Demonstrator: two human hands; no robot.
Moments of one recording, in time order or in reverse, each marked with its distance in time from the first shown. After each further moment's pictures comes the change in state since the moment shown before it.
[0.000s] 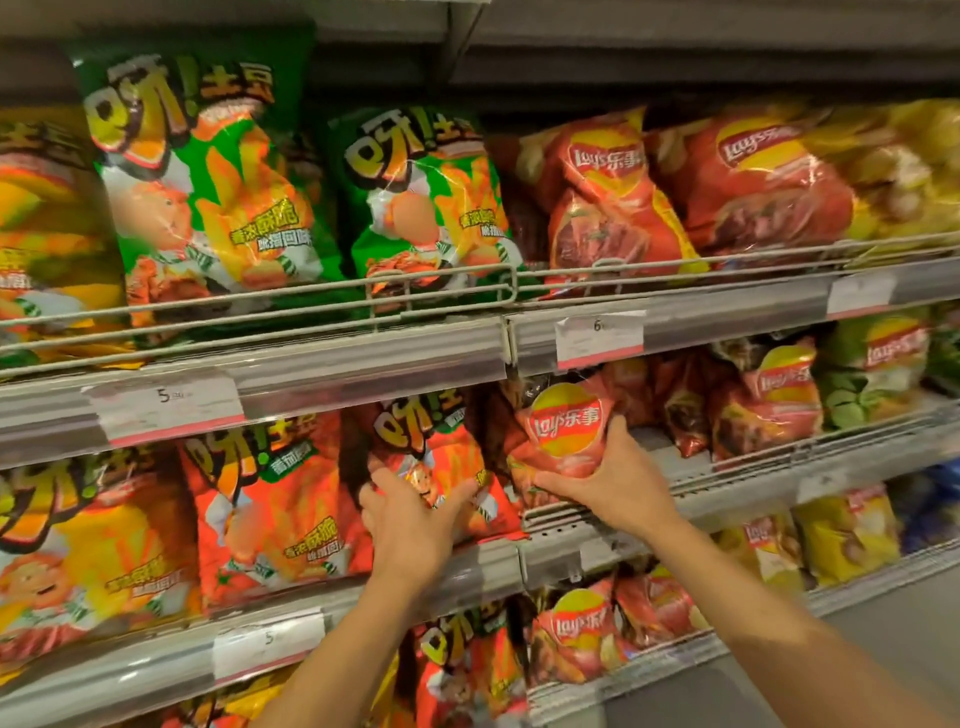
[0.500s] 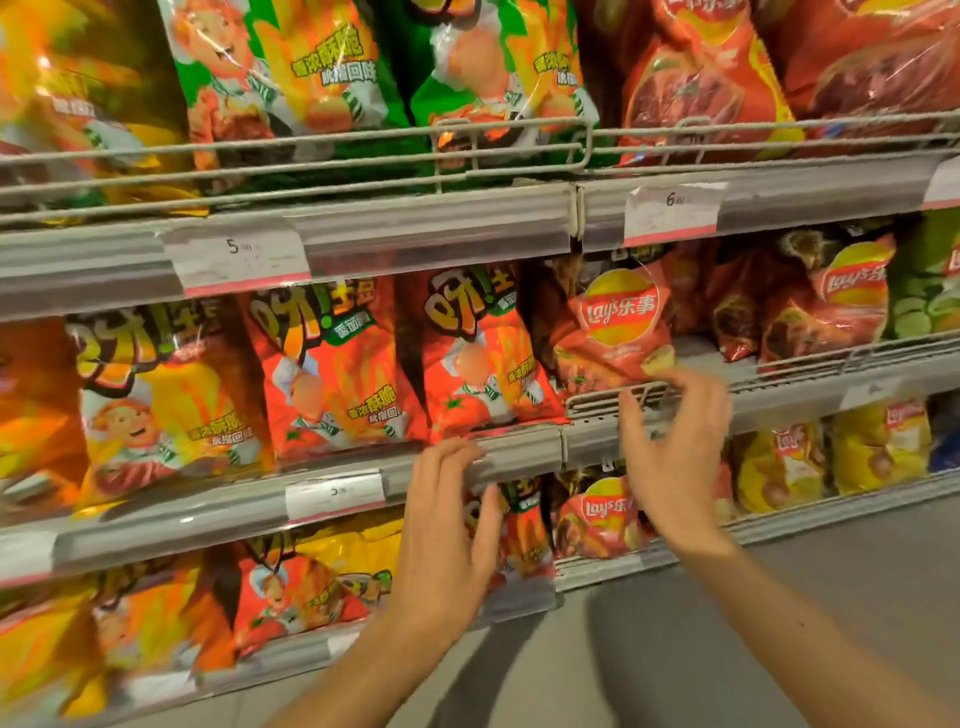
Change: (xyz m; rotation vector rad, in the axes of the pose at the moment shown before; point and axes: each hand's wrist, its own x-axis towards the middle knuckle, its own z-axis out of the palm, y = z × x) left_hand -0.095 -0.084 -0.027 0.041 0.003 0.679; right_hand -0.084 0.016 0.049 0.137 0.591 -0.252
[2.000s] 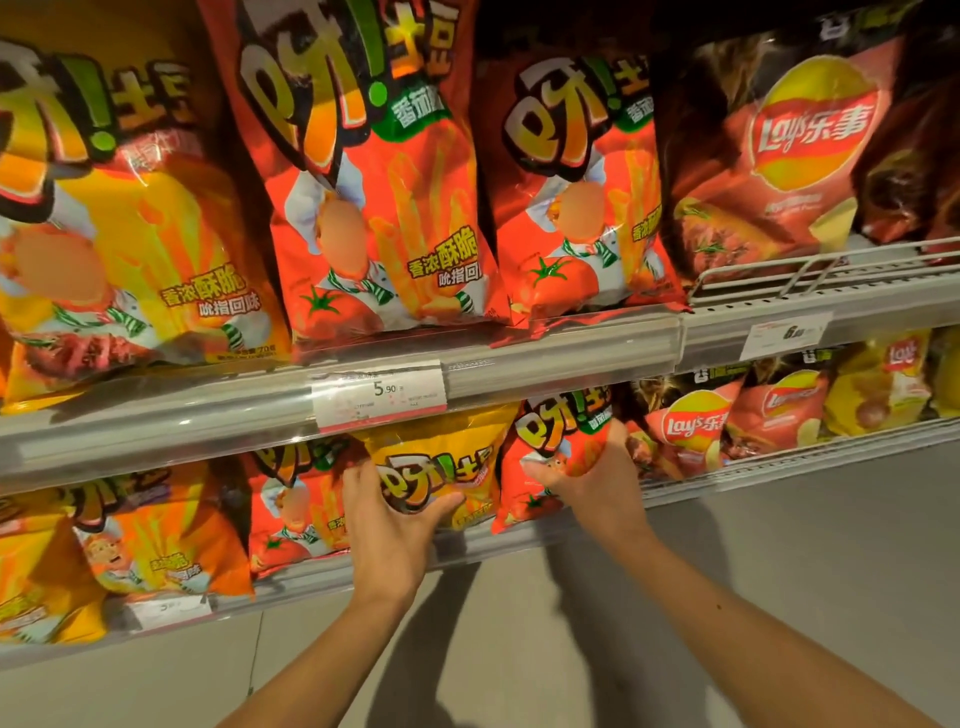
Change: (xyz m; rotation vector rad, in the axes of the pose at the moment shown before) left_hand -0.087 -0.182 0.018 -0.055 0.098 -0.631; right_hand -0.164 0.050 0.137 0.181 -0.566 0.547
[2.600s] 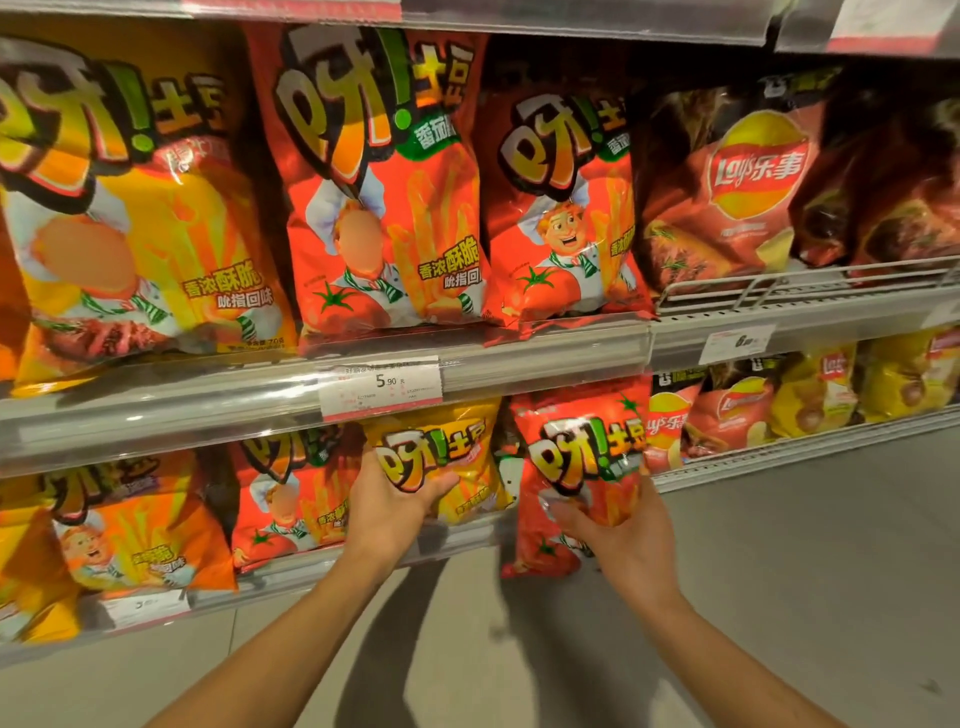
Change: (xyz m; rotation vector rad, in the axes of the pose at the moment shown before) left_hand 0.014 0.012 0.000 -0.207 -0.231 -0.221; right_hand -0.073 -0.008 -0.048 -0.009 0.114 0.069
